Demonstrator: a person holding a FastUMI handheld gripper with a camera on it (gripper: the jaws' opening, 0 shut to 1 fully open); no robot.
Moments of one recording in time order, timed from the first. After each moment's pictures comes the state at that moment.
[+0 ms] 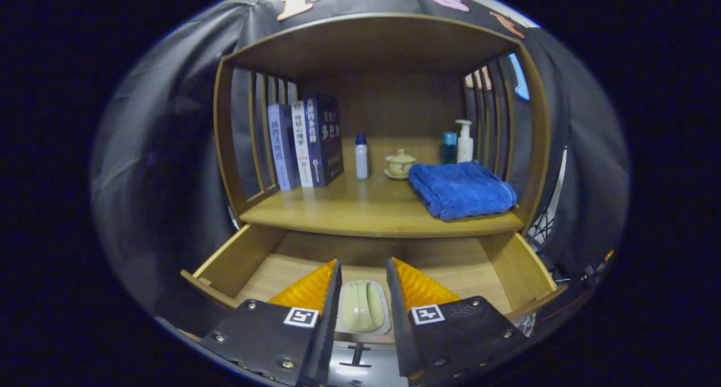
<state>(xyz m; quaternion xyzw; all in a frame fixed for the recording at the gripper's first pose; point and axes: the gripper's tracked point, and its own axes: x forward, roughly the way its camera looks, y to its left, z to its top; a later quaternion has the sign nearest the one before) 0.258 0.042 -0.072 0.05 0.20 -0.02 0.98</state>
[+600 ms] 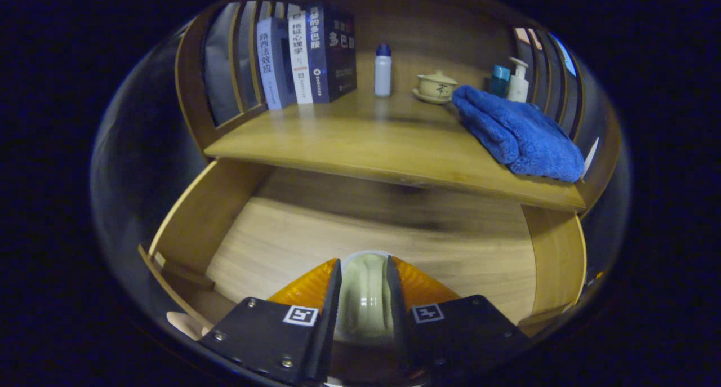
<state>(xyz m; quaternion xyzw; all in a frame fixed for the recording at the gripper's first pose) 0.301 0.056 -0.171 0.02 0.39 0.00 0.92</state>
